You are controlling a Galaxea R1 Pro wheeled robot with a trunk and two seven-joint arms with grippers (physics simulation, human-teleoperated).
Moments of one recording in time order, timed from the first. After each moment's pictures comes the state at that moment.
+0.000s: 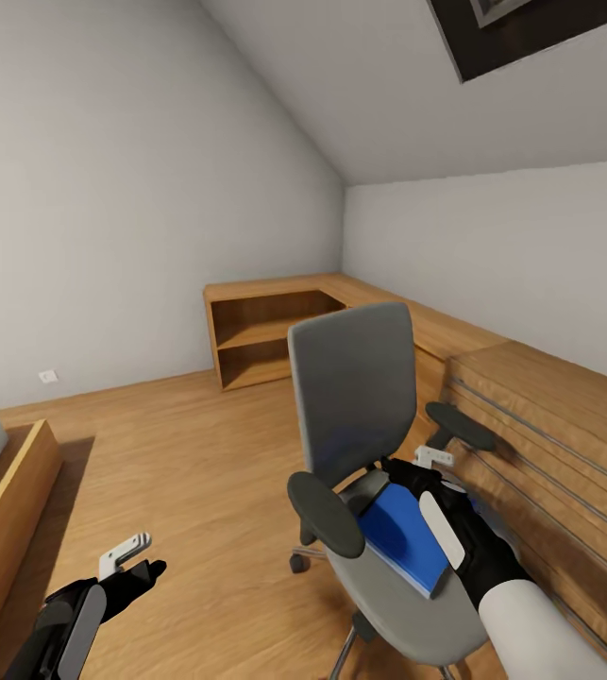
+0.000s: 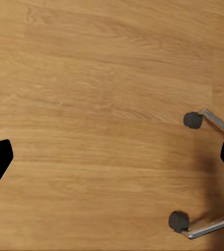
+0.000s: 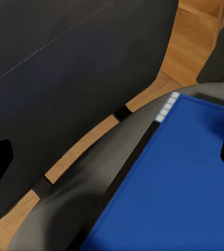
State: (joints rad) left arm -0.30 0.04 0.32 -1.03 0.32 0.65 0.07; right arm -0.64 -0.03 0.11 -0.84 -0.42 0.31 -0.17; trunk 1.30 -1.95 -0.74
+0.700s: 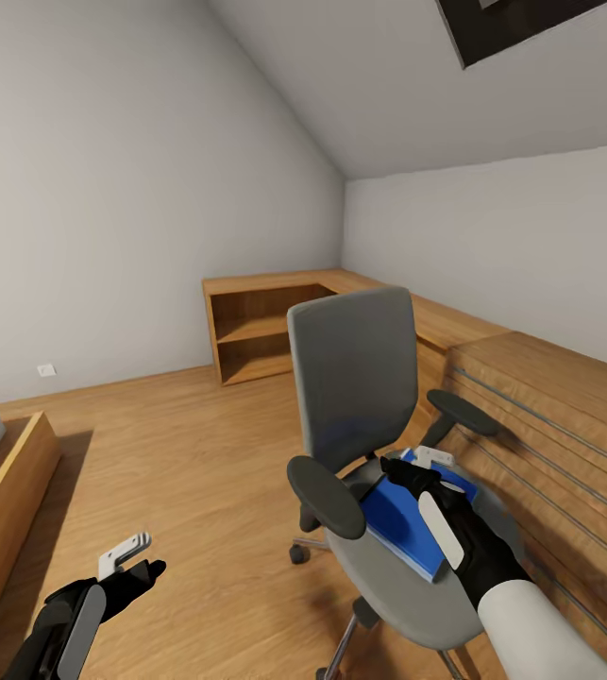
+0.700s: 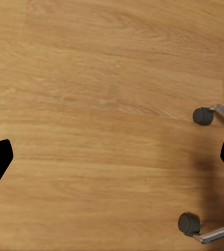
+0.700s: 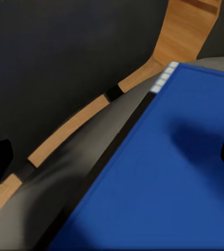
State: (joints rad) left arm -0.30 0.05 0.32 -1.03 0.32 0.65 0.08; right arm -0.64 -0.03 0.11 -0.84 -0.42 0.31 -0.18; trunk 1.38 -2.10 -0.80
